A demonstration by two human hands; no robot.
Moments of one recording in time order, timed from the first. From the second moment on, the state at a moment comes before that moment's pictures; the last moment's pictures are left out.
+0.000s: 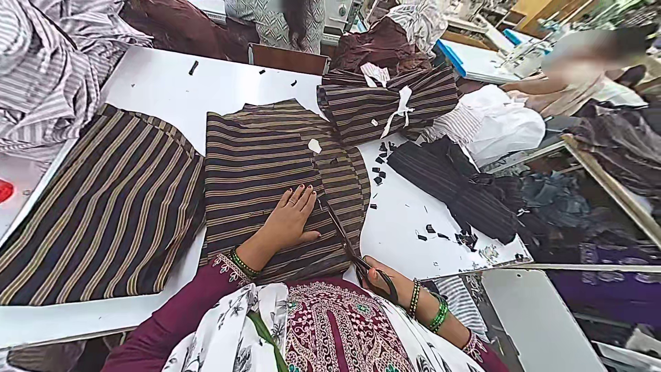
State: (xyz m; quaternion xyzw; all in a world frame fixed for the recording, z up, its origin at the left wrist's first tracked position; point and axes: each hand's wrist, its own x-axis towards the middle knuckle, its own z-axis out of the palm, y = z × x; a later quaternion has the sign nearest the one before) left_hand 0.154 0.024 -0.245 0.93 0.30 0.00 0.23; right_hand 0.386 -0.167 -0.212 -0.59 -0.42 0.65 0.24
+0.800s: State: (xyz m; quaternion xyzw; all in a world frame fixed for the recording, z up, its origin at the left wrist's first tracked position) left_hand 0.155 0.026 -0.250 0.92 0.32 -0.02 0.22; right_hand 0.413 -0.136 -0.268 -0.30 -0.19 0.81 0.47
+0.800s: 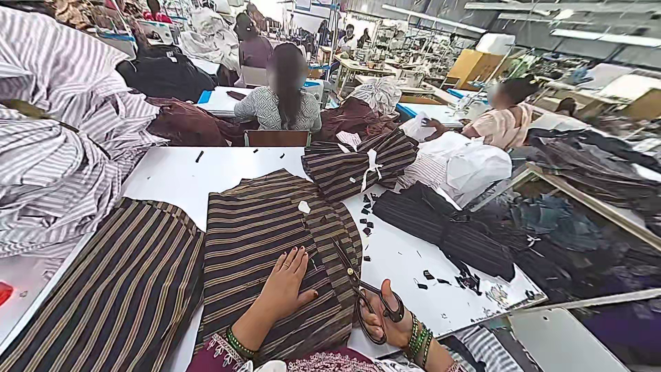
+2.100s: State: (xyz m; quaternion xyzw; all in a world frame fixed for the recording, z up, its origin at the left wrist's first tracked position) left_hand 0.148 0.044 -0.243 0.93 0.29 -0.04 0.23; right_hand 0.414 -0.137 -0.273 -0.29 -0.22 0.80 0.48
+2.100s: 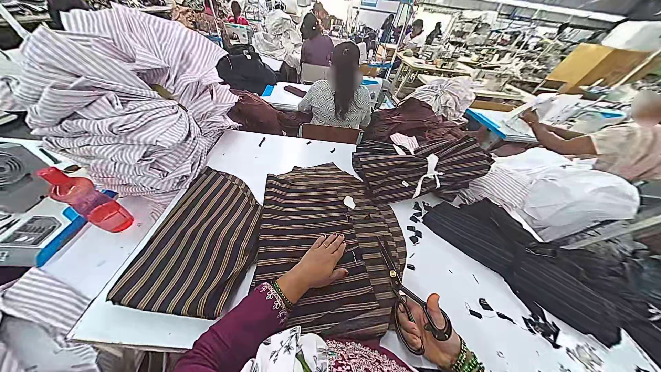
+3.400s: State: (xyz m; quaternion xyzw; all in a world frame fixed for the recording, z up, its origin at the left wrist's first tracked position) left_hand 0.151 0.034 -0.234 0.91 0.32 -0.05 0.24; right_hand 0.377 -0.184 -0.221 -0.56 -0.40 0.66 0.30
